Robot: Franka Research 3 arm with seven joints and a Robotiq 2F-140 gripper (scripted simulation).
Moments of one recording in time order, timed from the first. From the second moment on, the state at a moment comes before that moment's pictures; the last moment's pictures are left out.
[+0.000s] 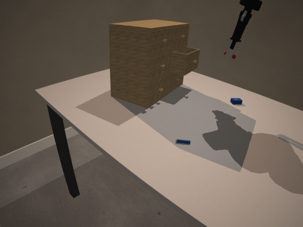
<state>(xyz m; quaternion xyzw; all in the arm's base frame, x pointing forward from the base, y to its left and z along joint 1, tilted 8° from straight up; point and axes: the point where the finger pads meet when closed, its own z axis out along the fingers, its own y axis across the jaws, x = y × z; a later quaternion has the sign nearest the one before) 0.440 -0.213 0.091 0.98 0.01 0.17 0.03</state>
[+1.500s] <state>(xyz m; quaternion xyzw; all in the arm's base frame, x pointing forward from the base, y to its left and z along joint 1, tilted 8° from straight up) 0.439 -0.209 0.087 0.84 0.00 0.55 0.02</state>
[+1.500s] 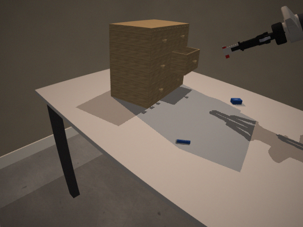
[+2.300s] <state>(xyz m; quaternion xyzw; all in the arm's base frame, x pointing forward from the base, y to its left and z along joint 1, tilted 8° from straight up) 0.466 -0.205 0.098 0.83 0.02 0.56 0.02</state>
